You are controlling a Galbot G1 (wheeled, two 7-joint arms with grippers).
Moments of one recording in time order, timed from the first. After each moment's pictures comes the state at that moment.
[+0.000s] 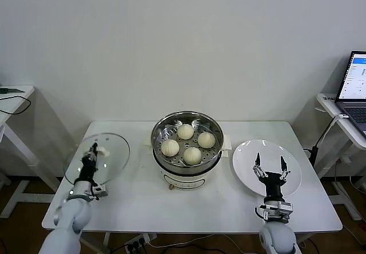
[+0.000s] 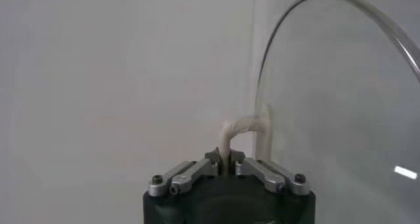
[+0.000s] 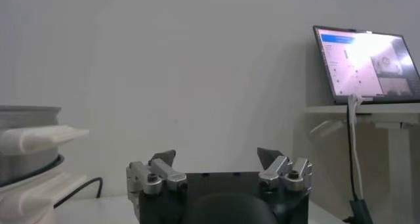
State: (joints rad) left arm 1.10 -1.21 -0.54 -1.48 1.18 0.07 -0.16; right arm -1.27 1.31 0.50 1.55 0.24 0.37 0.24
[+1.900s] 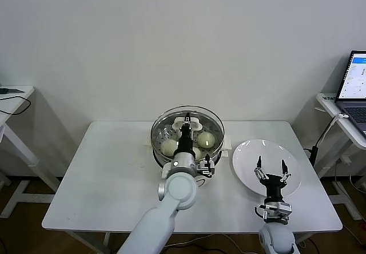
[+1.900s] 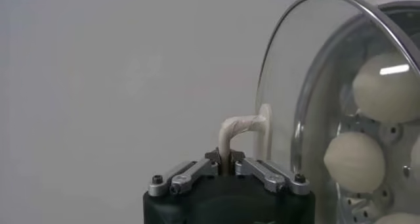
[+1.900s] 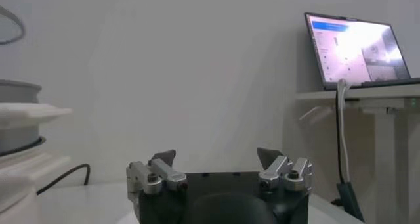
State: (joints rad) left arm 0.83 -1.55 0.10 -1.71 1.54 0.57 0.29; right arm -1.25 1.32 0.52 1.49 0.23 0.37 0.25
